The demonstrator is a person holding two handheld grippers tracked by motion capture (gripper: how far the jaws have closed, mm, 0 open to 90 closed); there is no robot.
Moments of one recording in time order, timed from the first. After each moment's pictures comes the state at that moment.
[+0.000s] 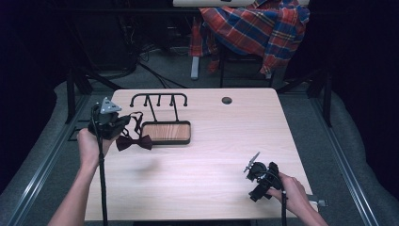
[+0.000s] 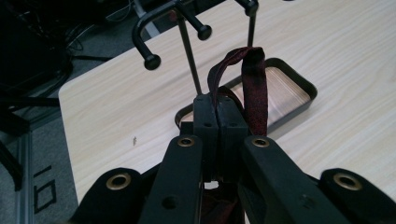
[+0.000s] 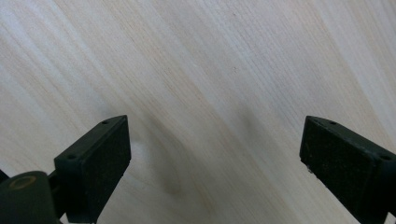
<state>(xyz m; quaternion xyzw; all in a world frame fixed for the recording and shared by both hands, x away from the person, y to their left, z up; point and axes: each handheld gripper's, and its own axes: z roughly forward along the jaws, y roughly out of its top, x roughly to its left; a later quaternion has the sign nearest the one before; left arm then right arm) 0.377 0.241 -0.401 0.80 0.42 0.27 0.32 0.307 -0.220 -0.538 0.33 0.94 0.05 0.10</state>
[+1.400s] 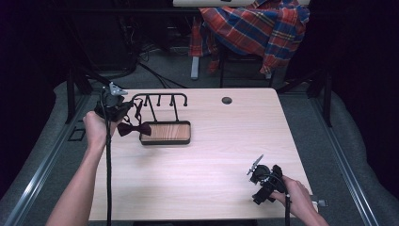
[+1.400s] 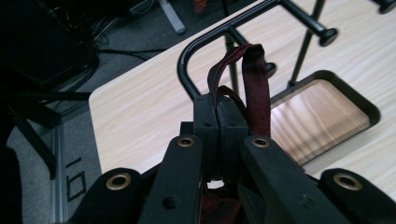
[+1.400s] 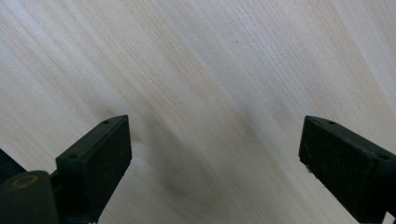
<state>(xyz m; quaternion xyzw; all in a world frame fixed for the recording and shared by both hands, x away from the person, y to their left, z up) 0.430 0.236 -0.397 0.80 0.44 0.30 0.28 0.298 -0.228 -0.538 0.34 0.94 0.04 0.09</state>
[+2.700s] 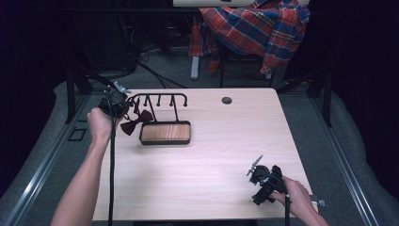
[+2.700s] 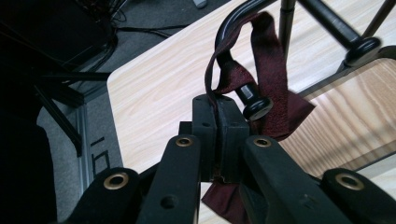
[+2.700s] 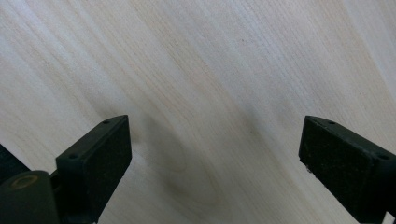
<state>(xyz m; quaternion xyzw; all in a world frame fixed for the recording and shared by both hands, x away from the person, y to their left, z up) 0.462 0.238 -0.420 0.80 0.46 0.31 0.21 0.297 -0.227 -0.539 0.33 0.94 0.04 0.09</state>
